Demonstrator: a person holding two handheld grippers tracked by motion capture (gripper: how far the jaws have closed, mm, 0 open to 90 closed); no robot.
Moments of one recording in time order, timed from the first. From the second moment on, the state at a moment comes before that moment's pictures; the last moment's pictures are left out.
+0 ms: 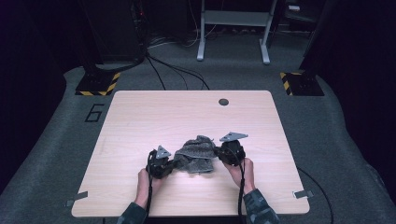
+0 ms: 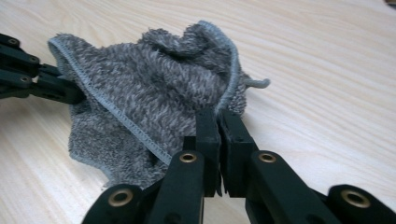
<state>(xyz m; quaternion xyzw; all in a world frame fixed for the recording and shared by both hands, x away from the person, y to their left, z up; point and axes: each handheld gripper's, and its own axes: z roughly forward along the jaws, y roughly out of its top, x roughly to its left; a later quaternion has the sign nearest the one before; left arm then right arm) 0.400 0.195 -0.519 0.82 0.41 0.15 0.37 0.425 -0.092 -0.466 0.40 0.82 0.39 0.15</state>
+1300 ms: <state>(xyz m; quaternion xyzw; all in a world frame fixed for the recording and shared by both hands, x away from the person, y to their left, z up) 0.446 0.237 -0.485 0.80 0.44 0.17 0.36 0.460 -0.138 -0.448 0.42 0.79 0.40 0.17</state>
